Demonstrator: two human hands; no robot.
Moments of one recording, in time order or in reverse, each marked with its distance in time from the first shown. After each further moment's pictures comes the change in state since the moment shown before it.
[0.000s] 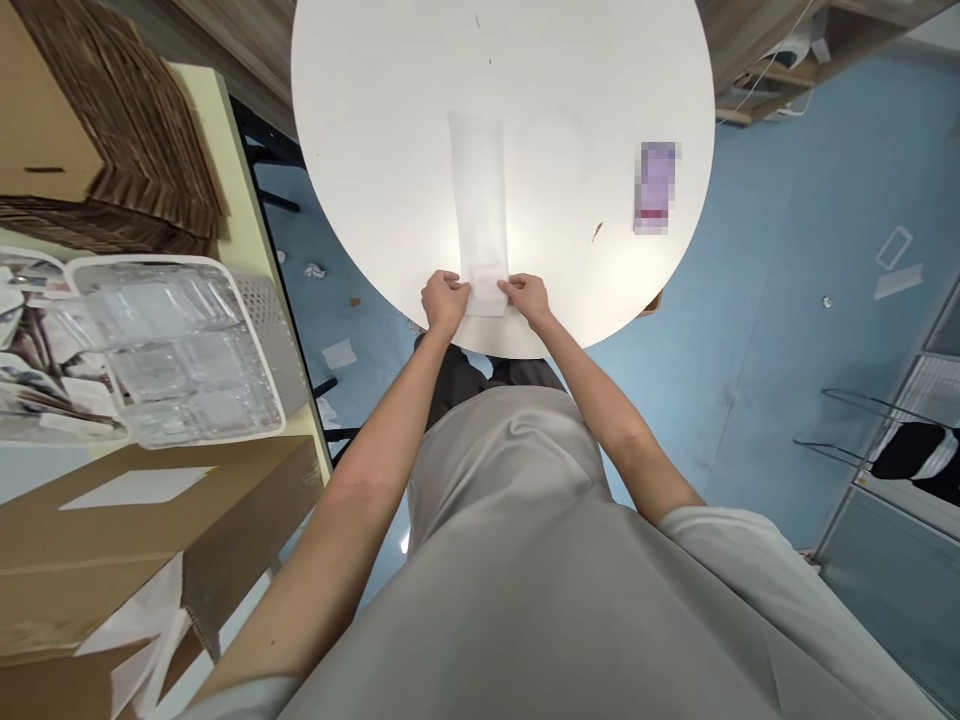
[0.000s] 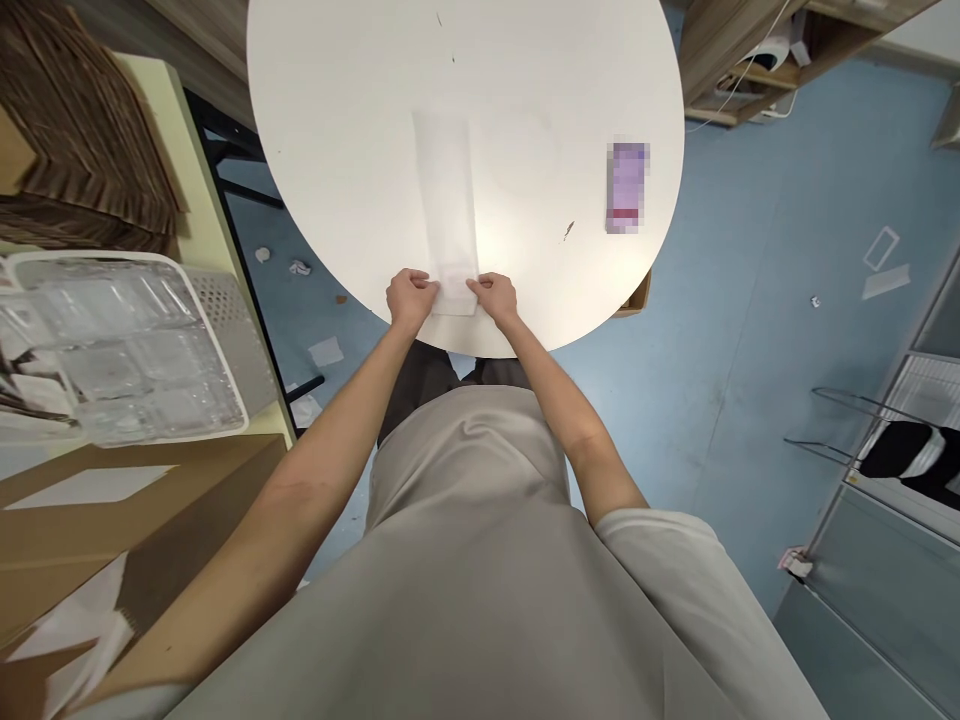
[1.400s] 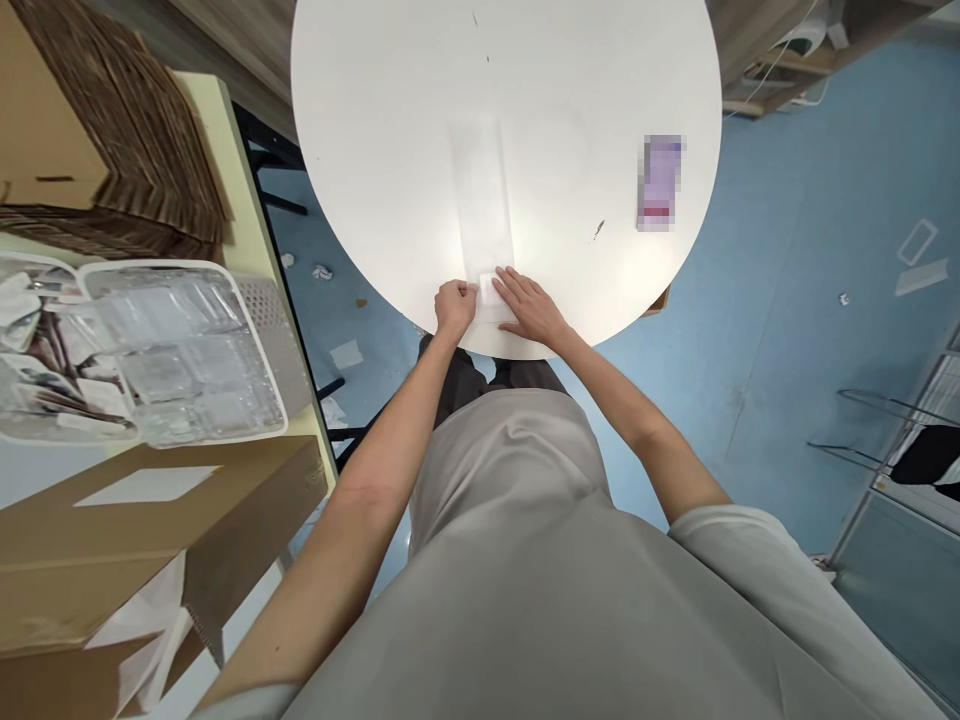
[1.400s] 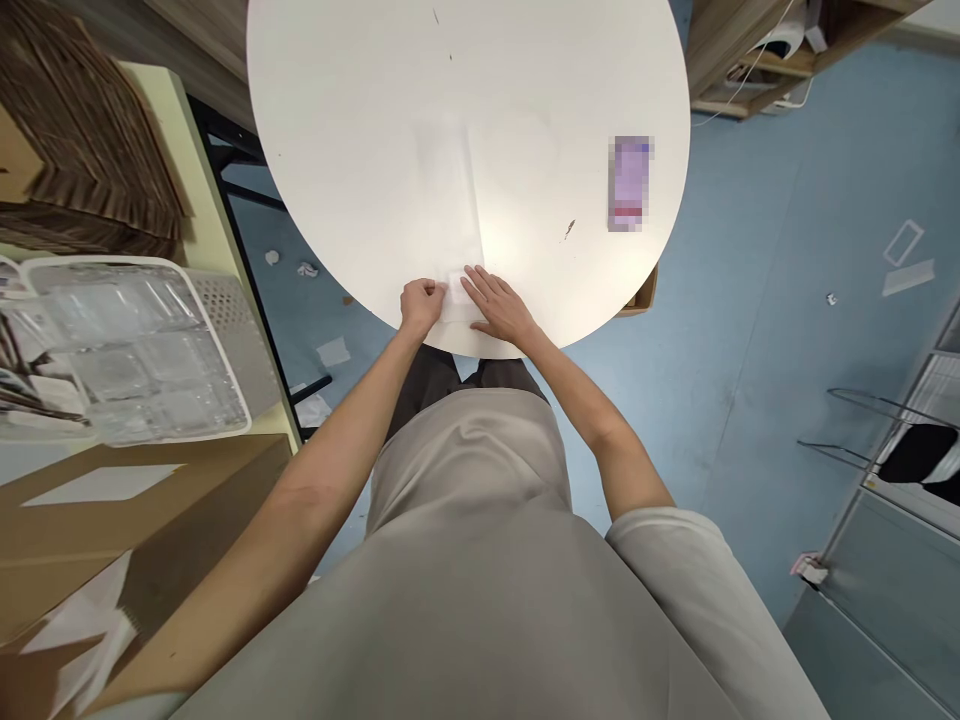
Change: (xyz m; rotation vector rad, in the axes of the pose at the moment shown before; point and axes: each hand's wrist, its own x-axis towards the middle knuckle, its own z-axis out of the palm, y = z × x) left_hand -0.010 0.005 0.014 0.019 -0.074 0.032; right_hand -0.015 0.032 -0.031 -0.796 -0.372 -0.805
